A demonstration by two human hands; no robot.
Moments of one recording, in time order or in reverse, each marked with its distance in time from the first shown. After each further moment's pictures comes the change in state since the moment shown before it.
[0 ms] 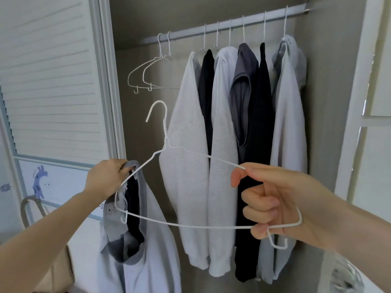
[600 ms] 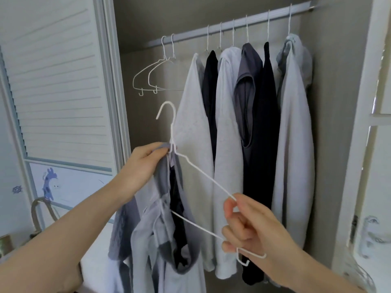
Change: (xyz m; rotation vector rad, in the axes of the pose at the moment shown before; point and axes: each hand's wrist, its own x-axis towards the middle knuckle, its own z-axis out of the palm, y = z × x) left_hand -0.032 0.105 -0.057 -0.951 -0.143 0.094; right_hand 0.033 0.084 0.006 0.119 0.032 -0.297
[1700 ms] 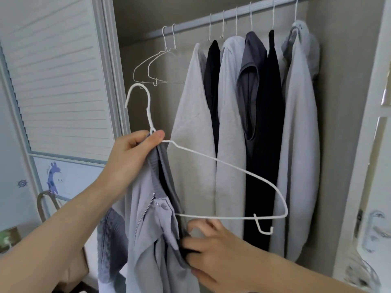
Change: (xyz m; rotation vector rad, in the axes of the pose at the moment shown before) left_hand -0.013 0.013 -0.010 -0.084 0.160 0.077; right_hand 0.024 0.059 0.004 -1.905 -0.553 -0.512
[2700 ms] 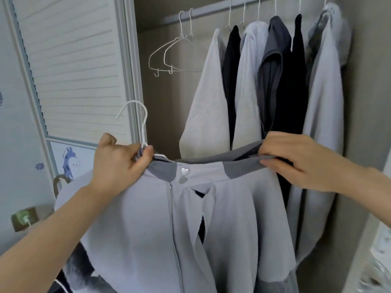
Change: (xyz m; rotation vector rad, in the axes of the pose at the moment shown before) left_hand -0.017 -0.055 -0.052 1.025 0.225 0.513; right_hand -0.022 0.098 -0.122 0.076 0.299 0.139
